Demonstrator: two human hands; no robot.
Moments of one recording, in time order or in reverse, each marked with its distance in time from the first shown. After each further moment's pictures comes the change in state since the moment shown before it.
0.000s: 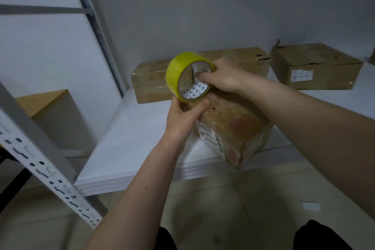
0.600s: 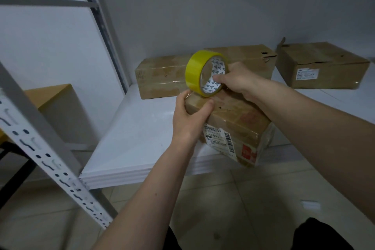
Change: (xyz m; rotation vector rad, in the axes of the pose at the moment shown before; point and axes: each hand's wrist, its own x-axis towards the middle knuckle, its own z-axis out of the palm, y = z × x) left_hand -0.017 -0.003 0.003 0.040 0.090 0.022; right_hand 0.006 0.020 0.015 0.307 0.049 0.227
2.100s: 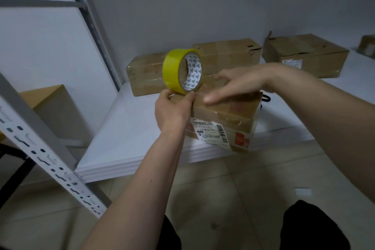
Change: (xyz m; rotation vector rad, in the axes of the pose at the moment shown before) left_hand 0.004 0.011 0.004 0.264 0.286 -0.045; right_hand -0.065 -0.014 -0.052 -0.598 -0.463 0.003
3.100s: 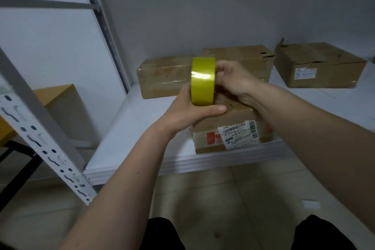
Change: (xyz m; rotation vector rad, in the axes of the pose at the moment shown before) left_hand 0.022 0.014 -0.027 0.110 -0.720 0.262; right_hand 0.065 -0.013 0.032 0.758 0.443 -0.335
